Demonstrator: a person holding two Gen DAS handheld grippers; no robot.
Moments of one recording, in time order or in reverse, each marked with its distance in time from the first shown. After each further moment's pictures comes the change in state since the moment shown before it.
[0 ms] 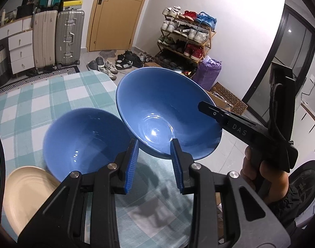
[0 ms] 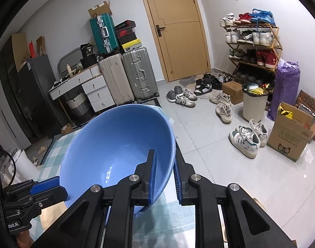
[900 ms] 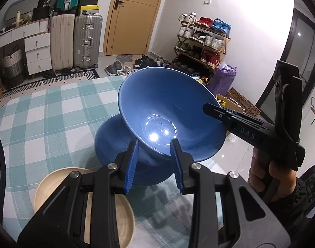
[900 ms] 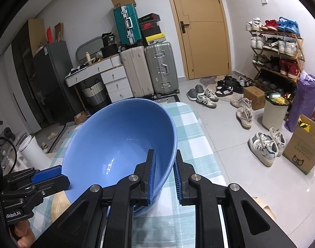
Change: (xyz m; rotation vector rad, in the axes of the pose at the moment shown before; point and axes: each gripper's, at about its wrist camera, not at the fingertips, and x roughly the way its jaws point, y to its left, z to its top) left arm -0.068 0.071 0.007 -0.033 -0.029 0.107; right arm 0.028 0.094 0.003 -0.101 0.036 0.094
